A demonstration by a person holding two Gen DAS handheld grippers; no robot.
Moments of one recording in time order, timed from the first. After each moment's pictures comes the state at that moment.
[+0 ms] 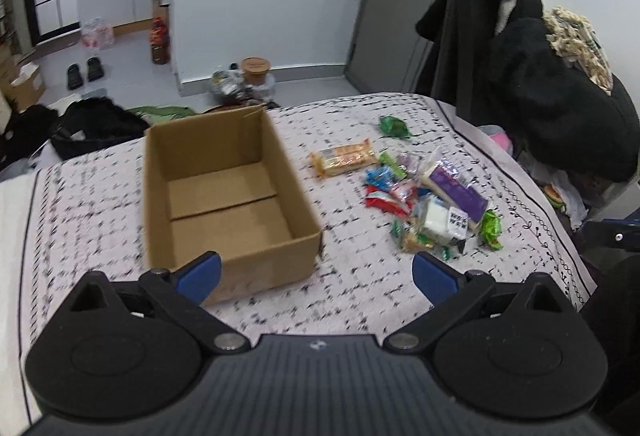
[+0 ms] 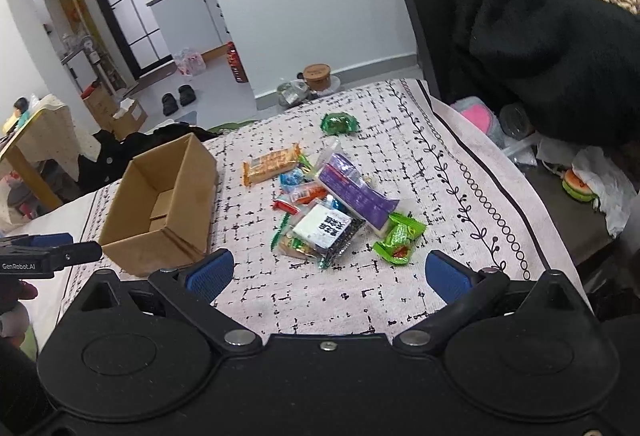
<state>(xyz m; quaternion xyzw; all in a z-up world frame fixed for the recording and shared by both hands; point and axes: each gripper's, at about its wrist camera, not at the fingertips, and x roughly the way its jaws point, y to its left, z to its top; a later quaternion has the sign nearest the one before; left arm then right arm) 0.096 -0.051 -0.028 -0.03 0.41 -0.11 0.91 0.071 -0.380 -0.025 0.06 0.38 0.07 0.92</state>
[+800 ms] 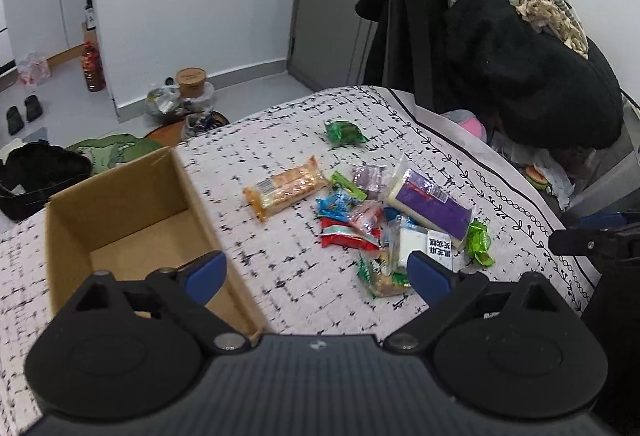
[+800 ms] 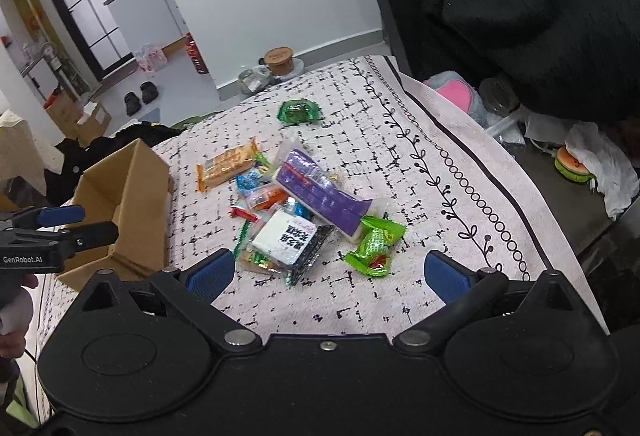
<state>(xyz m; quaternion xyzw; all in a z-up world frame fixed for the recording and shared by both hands) 0.178 -0.103 -0.052 0.02 0.41 -0.20 0.89 0.121 -0.391 -0.053 0.08 0.41 0.02 0.91</state>
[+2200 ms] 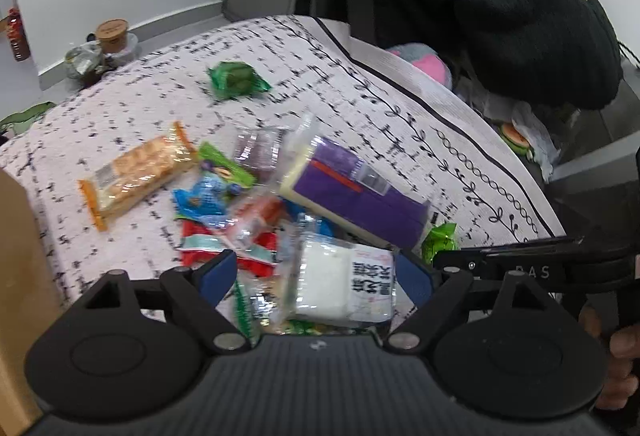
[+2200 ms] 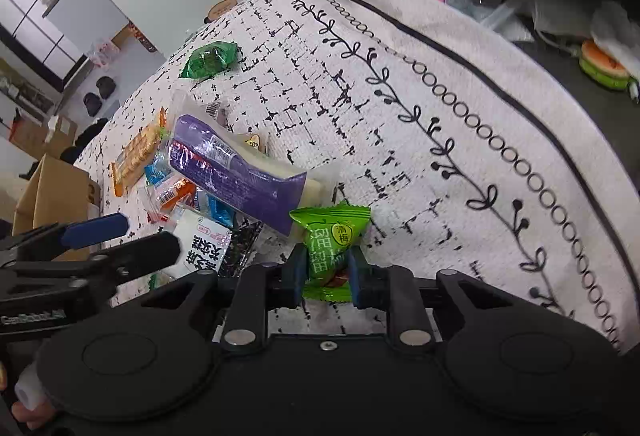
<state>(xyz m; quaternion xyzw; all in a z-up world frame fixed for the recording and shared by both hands) 0.242 -0.223 -0.126 0.02 0.48 -0.27 0.83 0.197 -0.436 -0.143 0.16 0.50 -0.01 0.85</state>
